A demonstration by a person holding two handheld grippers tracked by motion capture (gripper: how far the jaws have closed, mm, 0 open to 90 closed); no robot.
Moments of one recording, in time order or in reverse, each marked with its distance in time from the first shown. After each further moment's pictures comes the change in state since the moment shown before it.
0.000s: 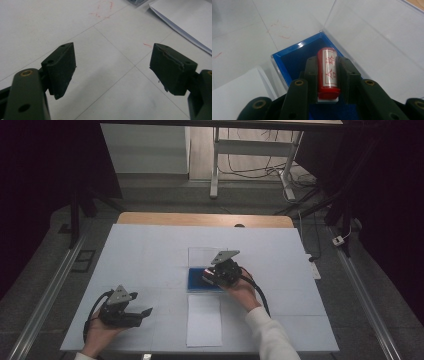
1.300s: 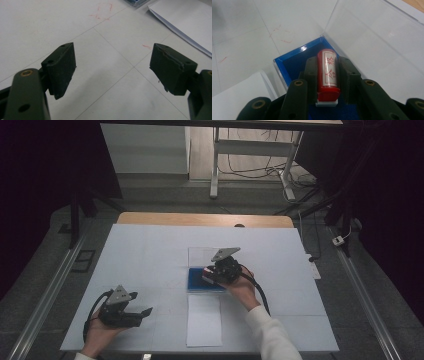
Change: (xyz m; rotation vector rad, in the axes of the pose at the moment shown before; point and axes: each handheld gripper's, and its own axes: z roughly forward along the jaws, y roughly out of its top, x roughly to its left) left arm 0.000 0.001 -0.002 -0.010 0.000 -0.003; right arm -0.004 0.006 -0.003 -0.007 0.025 0.017
